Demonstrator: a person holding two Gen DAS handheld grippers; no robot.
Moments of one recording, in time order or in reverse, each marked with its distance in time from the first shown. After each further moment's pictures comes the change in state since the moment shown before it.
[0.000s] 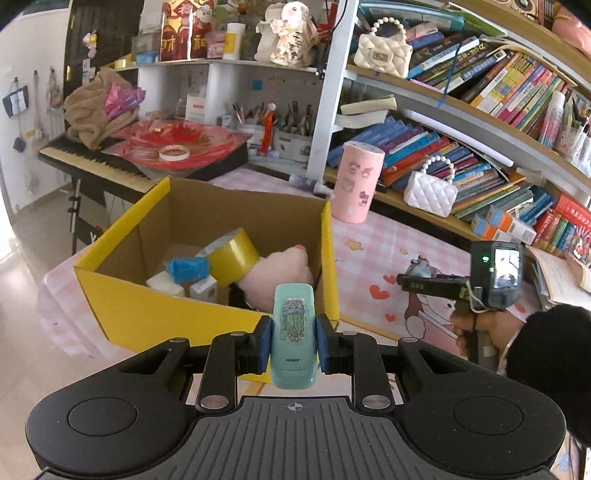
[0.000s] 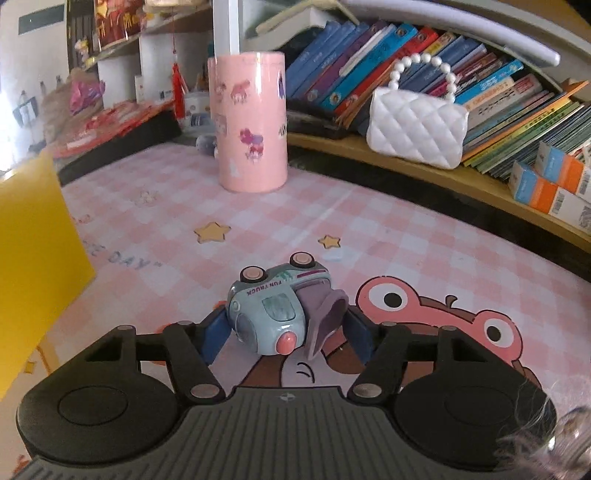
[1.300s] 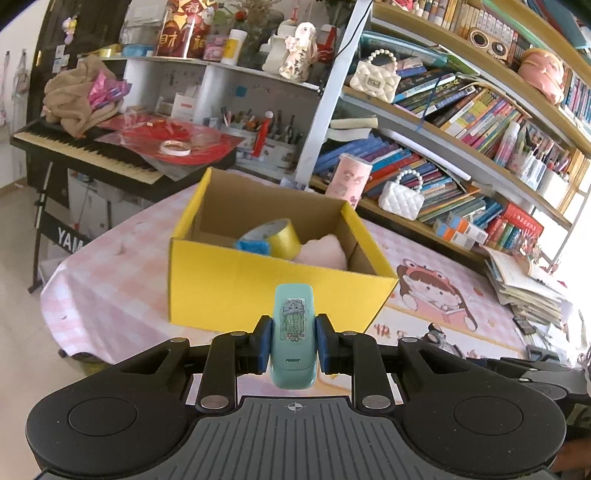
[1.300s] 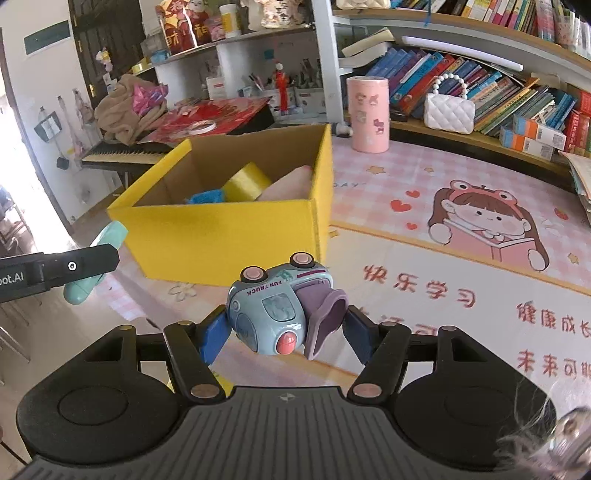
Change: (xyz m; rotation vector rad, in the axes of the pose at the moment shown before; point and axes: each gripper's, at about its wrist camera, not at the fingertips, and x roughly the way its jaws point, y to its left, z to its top) left arm -0.051 0.145 -0.029 0.002 -0.023 -0.233; right arm -0.244 0.254 -0.075 0.134 0.071 0.029
